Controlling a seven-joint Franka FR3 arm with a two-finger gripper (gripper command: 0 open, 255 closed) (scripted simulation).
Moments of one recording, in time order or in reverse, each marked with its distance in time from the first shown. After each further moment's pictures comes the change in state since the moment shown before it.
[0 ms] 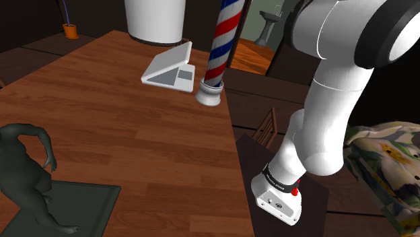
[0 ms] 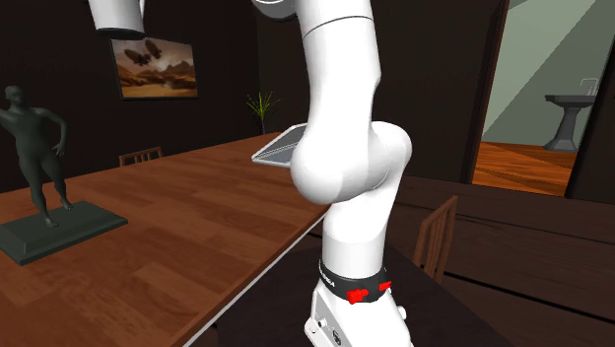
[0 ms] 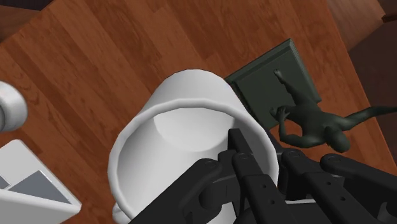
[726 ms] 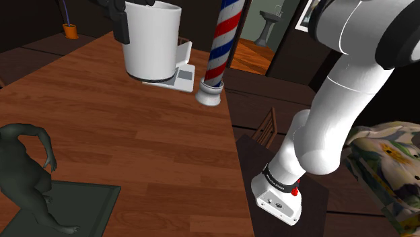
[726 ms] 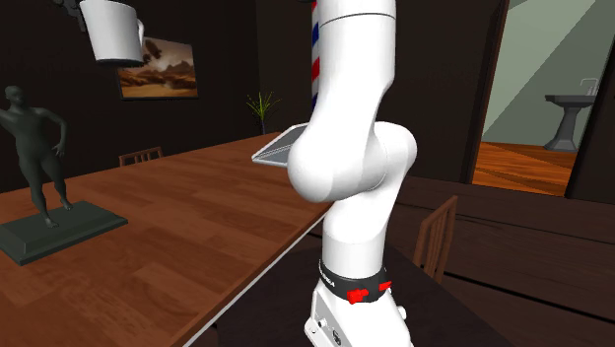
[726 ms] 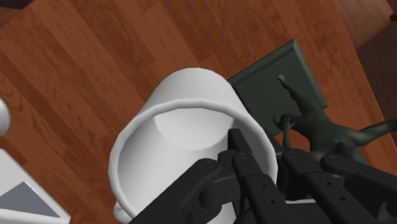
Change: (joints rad) arm -0.108 -0.166 -0.019 -0.369 0.125 0.232 -0.026
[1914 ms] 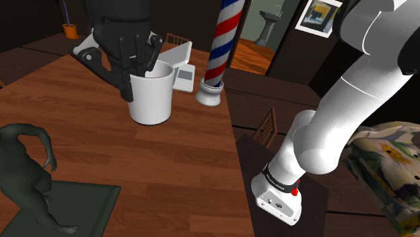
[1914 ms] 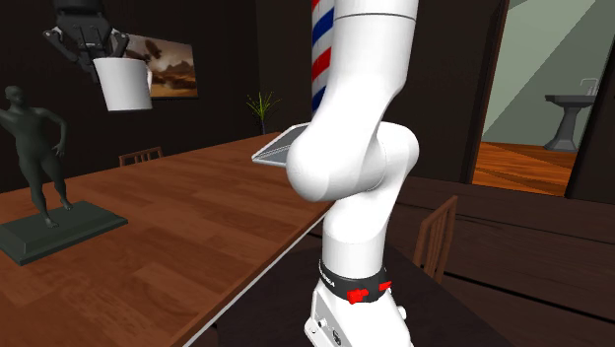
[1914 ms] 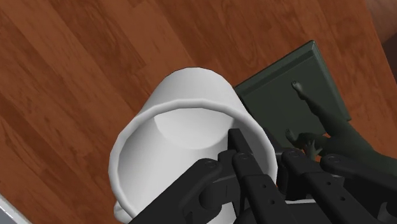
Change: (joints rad) arm -0.047 -0.154 -0.038 -0.414 0.092 0.291 -0.056
